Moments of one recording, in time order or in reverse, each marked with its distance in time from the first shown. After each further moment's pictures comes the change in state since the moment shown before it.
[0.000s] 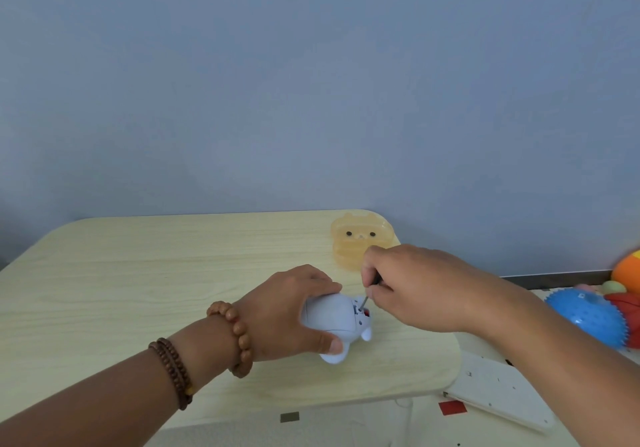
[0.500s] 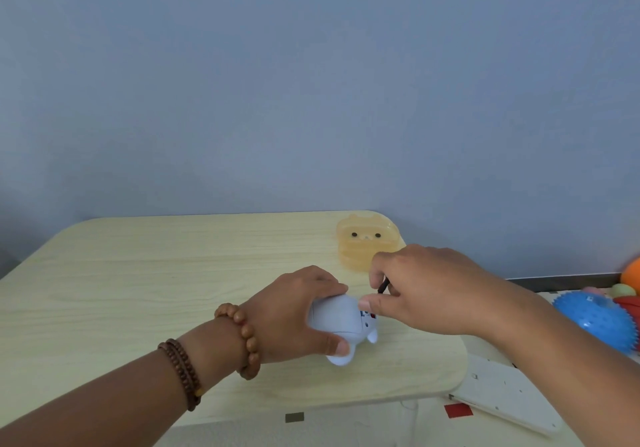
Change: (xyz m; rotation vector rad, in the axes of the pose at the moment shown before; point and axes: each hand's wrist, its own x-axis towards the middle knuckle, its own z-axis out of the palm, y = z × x) left_hand -0.002 0.002 0.001 -0.012 0.003 -0.001; right_hand -0.003 -0.006 -0.005 -0.105 -0.005 0.021
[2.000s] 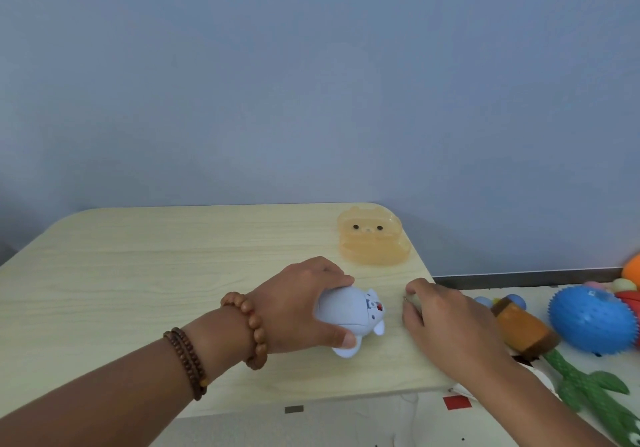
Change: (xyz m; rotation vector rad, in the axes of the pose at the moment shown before) left_hand 0.004 0.007 -0.001 0.009 -0.027 -0.013; right_hand -0.002 0.027 0.108 0.030 0.359 0.358
